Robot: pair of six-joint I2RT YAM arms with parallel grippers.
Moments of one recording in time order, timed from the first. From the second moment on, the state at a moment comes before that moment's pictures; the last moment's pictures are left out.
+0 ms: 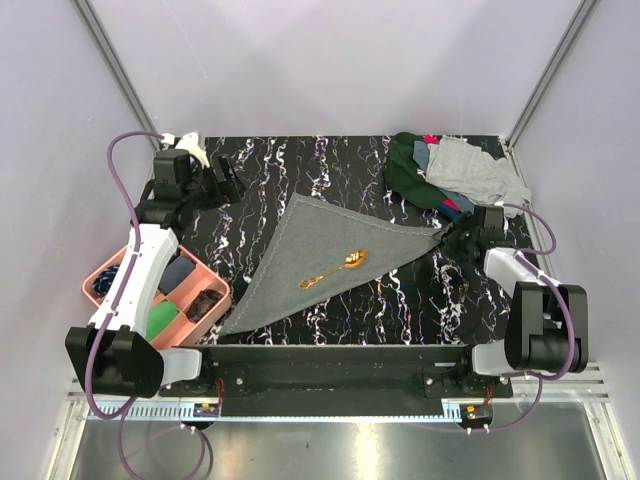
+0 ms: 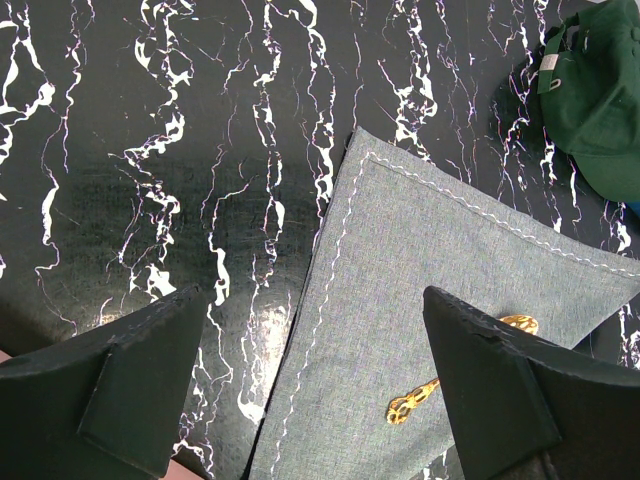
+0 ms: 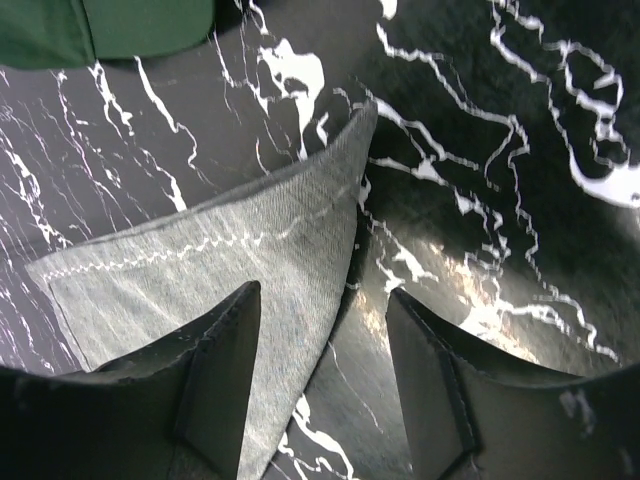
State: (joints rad) left arm -0.07 1.26 1.20 -0.48 0.16 -0.31; right arm -0.09 1.40 0.68 -0.08 -0.12 0.82
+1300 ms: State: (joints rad) left arm -0.07 1.26 1.20 -0.48 0.16 -0.31; right arm -0.13 1.64 0.72 0.13 -0.13 0.74
